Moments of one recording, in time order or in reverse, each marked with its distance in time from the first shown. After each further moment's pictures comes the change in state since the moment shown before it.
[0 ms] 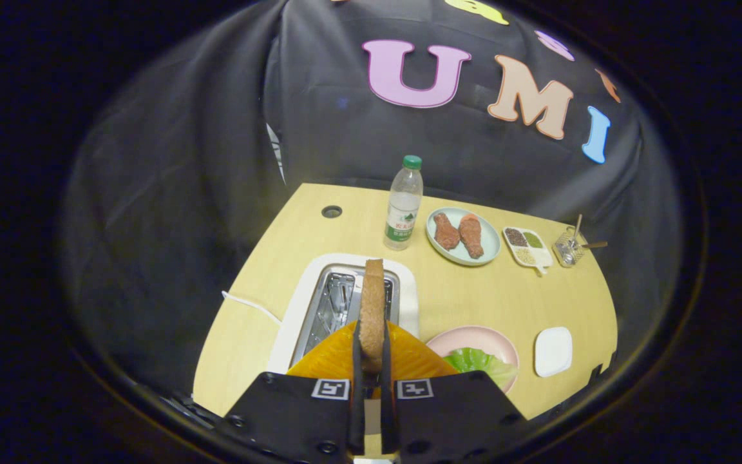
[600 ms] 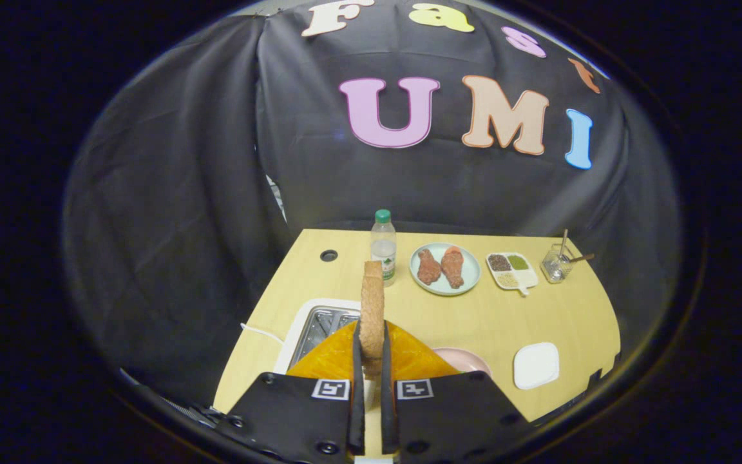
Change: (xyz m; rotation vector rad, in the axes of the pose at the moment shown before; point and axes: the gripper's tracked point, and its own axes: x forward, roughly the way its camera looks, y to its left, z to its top) arm -0.063 -0.068 0.055 0.080 -0.128 0.043
